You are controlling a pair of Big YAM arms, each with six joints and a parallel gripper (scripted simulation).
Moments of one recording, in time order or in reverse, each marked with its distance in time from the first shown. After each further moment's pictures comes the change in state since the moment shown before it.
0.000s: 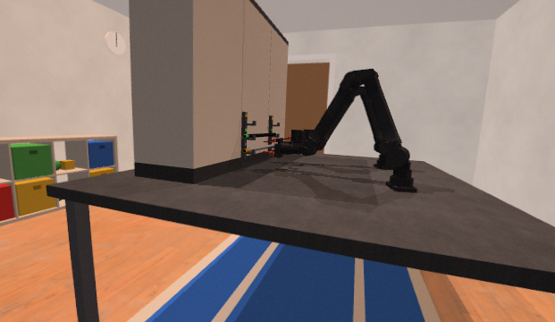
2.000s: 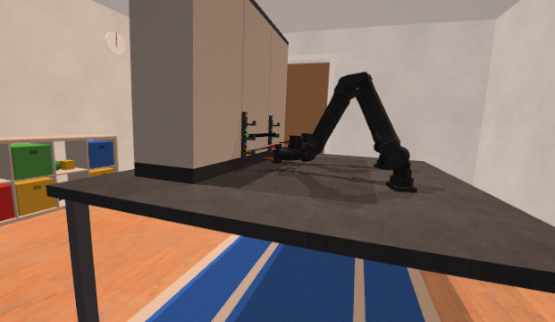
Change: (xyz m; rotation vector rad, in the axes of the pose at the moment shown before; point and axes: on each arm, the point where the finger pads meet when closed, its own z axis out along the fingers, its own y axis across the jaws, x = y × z) left arm 0.003 -0.033 0.005 0.018 -0.002 0.005; right arm -0.004 0.023 0.012 0.010 -0.006 0.001
